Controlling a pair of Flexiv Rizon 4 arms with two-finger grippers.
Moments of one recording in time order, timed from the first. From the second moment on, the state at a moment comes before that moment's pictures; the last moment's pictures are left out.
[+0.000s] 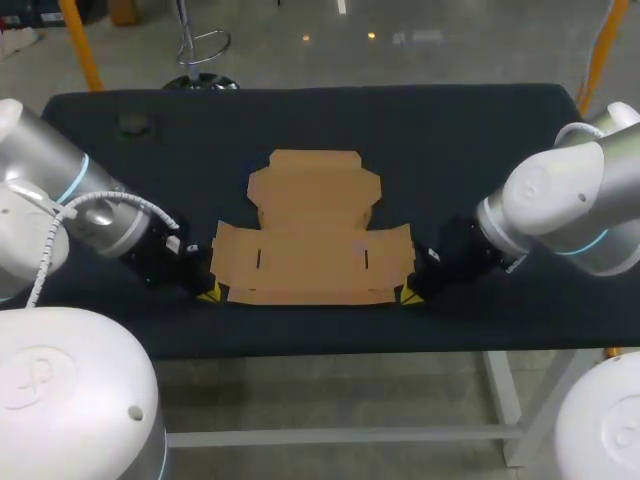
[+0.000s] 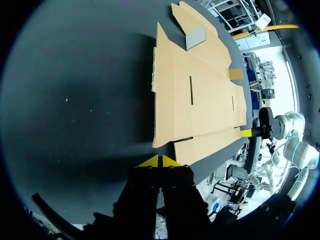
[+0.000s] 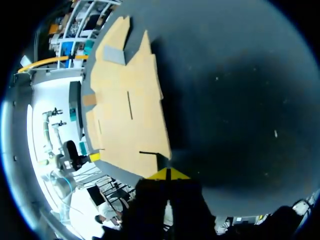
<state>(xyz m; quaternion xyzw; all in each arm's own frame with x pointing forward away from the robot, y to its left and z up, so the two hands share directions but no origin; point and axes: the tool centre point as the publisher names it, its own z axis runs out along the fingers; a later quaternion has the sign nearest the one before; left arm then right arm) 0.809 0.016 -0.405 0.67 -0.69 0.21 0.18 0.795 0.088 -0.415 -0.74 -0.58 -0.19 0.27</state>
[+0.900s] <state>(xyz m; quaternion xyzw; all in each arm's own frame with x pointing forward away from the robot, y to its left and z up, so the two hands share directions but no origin) 0.810 0.013 -0.413 0.67 -0.69 0.21 0.20 0.802 0.099 -0.418 -0.73 -0.59 -0.21 0.28</state>
